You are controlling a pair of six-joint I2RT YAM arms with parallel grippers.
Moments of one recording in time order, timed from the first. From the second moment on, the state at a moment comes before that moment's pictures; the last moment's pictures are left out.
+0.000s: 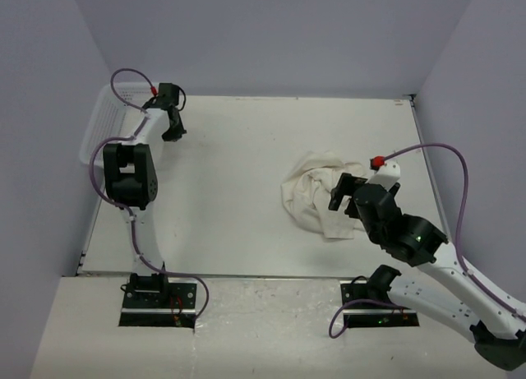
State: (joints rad) left arm -0.02 2.16 1.78 -0.66 -0.26 -0.33; right arm 0.81 0.71 0.85 -0.76 0.67 0.67
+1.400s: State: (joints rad) left arm -0.47 1.69 1.33 -0.36 0.31 -0.41; right arm 0.40 1.33 0.99 -0.75 0.49 0.65
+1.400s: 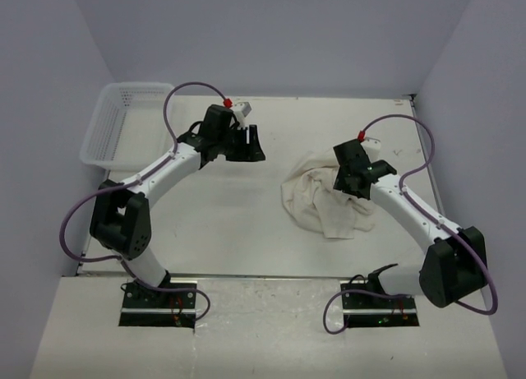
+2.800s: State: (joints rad) left arm -0.58 1.59 1.18 -0.29 0.27 -0.41; right arm 0.31 1.43 0.88 -0.47 0.30 0.64
